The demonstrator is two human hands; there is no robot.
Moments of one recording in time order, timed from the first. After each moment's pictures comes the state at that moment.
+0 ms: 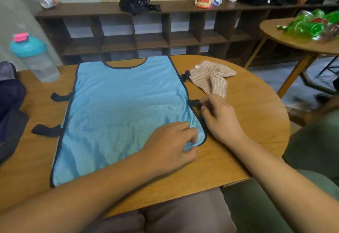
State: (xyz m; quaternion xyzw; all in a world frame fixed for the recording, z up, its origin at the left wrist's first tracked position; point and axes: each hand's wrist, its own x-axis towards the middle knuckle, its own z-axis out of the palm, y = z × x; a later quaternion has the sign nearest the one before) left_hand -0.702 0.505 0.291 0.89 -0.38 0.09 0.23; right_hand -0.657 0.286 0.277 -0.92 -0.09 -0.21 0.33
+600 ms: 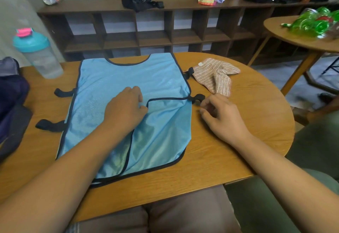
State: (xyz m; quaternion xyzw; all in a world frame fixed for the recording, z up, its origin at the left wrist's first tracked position) left_hand -0.628 0.590 0.313 0.98 -0.04 0.07 0.19; right_hand -0.665 0.287 0.281 -0.92 -0.14 -0.20 0.30
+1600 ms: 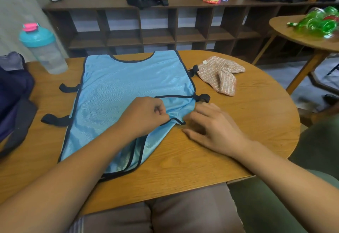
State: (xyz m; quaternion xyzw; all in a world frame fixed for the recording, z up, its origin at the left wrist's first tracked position) left_hand -0.656 0.568 0.321 0.94 -0.11 -0.04 0.32; right_hand -0.690 0.318 0.291 -0.91 -0.35 -0.17 0.15
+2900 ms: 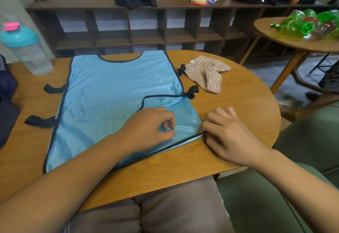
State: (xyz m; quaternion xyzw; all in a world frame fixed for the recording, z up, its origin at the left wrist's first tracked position) left_hand -0.674 0.545 0.295 0.91 -0.32 0.00 0.24; right_hand -0.735 0.261 0.298 -0.93 -0.33 -0.15 0.08
